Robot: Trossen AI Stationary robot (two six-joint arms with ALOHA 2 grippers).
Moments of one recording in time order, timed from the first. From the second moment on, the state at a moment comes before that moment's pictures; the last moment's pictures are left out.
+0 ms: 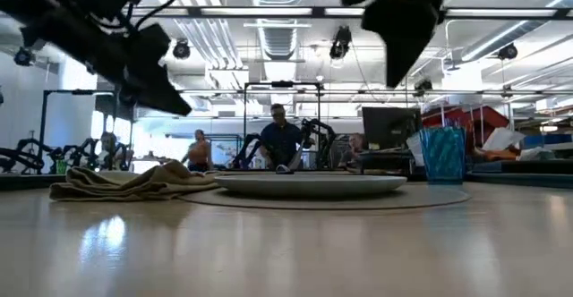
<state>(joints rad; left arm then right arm) 0.06 0.88 0.41 -0.06 -0.43 -0.31 0.30 1.82 1.55 -1.46 0.64 0.85</state>
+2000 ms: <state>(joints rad) 0.01 1.03 0.55 -0.20 -0.22 -0.19 0.67 1.82 1.20 -1.09 -0.06 1.90</state>
